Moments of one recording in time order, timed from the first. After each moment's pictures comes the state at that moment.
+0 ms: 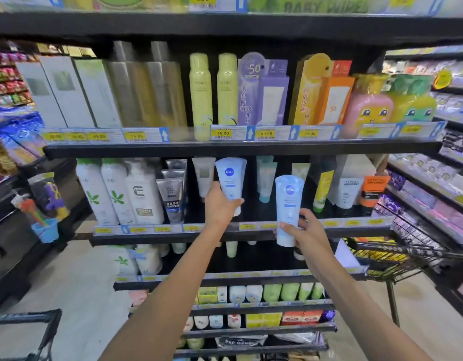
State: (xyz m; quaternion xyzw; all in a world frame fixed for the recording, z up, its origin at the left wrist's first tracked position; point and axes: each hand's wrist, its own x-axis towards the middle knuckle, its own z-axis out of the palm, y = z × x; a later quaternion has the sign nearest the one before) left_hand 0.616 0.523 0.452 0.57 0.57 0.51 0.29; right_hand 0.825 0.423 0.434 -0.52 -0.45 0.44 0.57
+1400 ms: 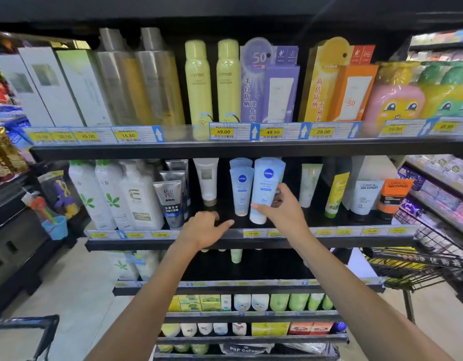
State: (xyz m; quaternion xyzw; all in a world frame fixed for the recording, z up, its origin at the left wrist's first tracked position) left_hand 0.560 0.535 0.420 0.73 0.65 0.13 0.15; right_hand 0.783 0.503 0.462 -0.56 -0.58 0.33 0.49
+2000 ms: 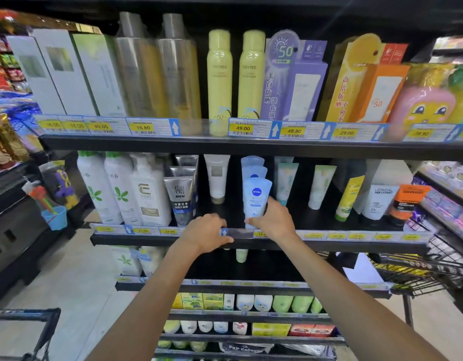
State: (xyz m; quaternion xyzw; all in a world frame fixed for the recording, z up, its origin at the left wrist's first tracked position) left_hand 0.537 0.536 0.412 0.80 0.59 0.04 0.06; right_hand 0.742 0.544 0.425 -0.67 -0.65 0.21 0.30
